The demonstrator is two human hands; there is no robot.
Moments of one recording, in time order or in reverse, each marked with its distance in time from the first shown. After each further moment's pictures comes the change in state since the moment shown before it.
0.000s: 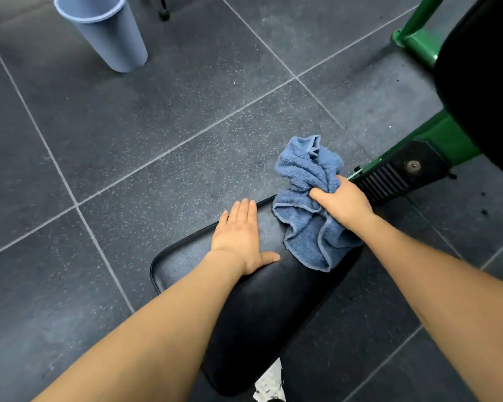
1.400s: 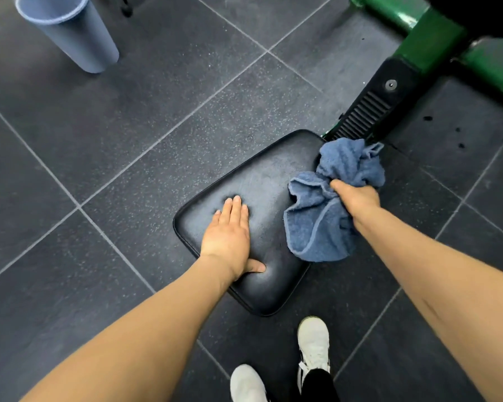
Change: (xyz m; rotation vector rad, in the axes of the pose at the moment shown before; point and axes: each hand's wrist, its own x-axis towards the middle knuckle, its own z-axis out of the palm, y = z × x) left_hand -0.096 -0.035 0.045 0.345 -0.039 0.150; right_hand -0.116 0.037 0.054 0.667 0.342 0.590
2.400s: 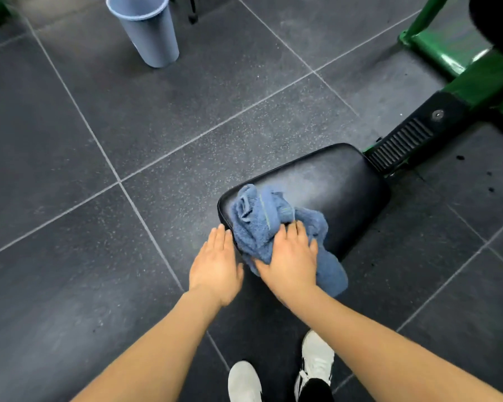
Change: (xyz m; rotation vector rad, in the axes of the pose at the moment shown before) left_hand -0.083 -0.038 0.072 -0.465 0.192 -0.267; right_hand -0.179 0.065 0.082 -1.114 -0.208 -0.871
